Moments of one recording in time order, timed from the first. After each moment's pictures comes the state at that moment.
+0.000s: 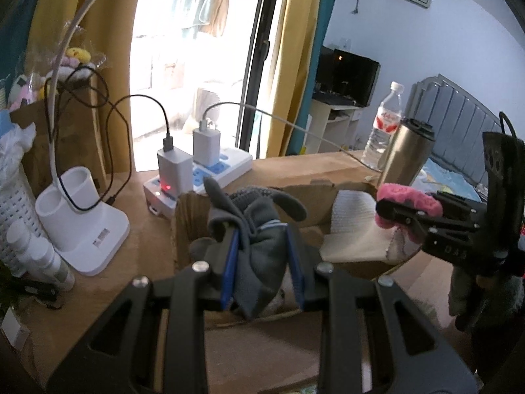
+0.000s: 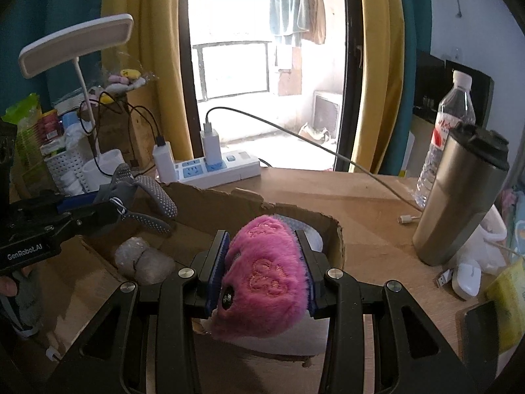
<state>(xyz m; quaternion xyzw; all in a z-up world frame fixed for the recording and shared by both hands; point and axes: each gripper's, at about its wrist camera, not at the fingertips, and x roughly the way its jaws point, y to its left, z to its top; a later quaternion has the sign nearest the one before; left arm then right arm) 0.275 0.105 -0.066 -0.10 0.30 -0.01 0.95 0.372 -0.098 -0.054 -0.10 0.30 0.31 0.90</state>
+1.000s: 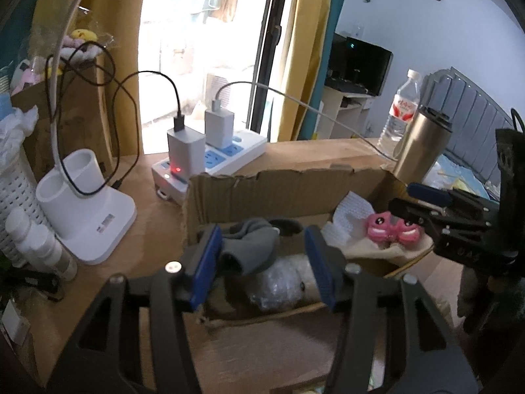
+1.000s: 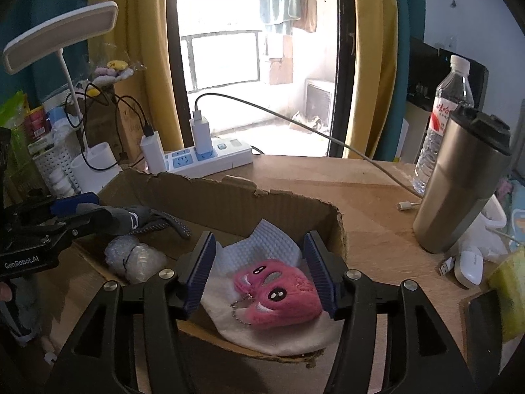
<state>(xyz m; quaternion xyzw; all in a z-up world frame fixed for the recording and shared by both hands) 0.279 0.111 -0.078 -0.10 0.33 0.01 0.94 0.376 -0.096 -0.061 -0.10 0.32 0.29 0.90</state>
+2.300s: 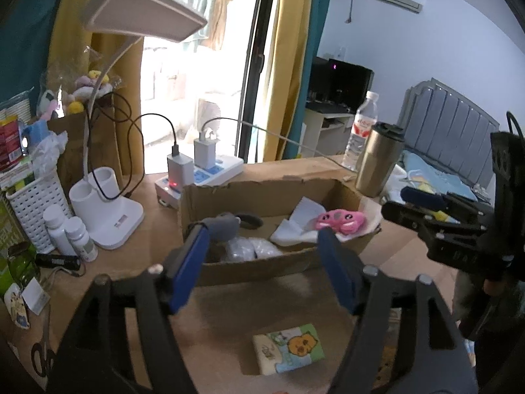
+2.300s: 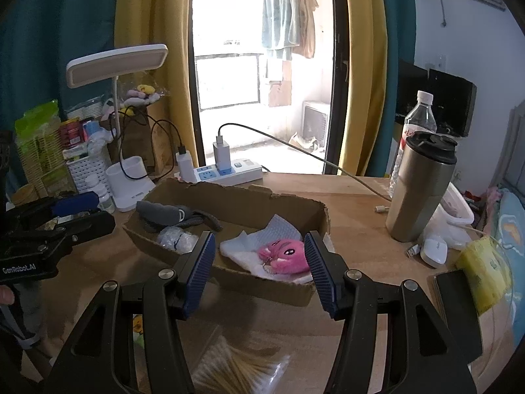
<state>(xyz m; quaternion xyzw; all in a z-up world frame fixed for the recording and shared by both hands) 0.196 0.079 -0.031 -0.09 0.27 -0.01 0.96 0.290 -0.125 -0.016 -0.09 0.27 0.29 0.91</state>
